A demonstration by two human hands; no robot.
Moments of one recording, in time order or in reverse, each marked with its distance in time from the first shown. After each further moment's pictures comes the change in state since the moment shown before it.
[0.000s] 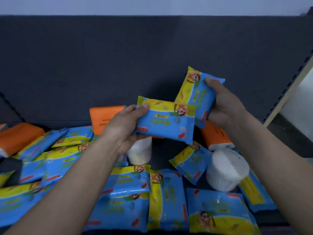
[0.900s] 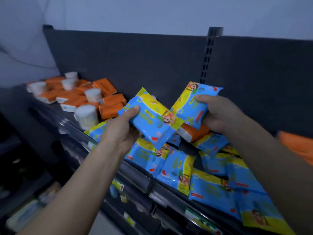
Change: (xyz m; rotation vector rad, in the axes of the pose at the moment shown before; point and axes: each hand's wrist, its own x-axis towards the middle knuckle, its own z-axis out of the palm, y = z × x) left_hand -0.173 0.091 -0.427 -0.490 0.634 0.260; right_hand -0.086 0.274 0.413 -0.293 -0.498 0.275
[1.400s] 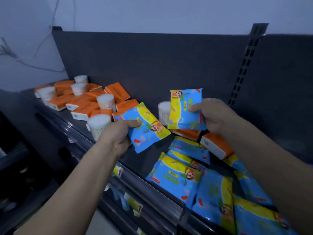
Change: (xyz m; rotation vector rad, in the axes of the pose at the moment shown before) left_hand 0.080 0.051 -0.066 0.204 0.048 -0.068; right_hand 0.079 0.030 0.075 -0.324 -0.018 0.035
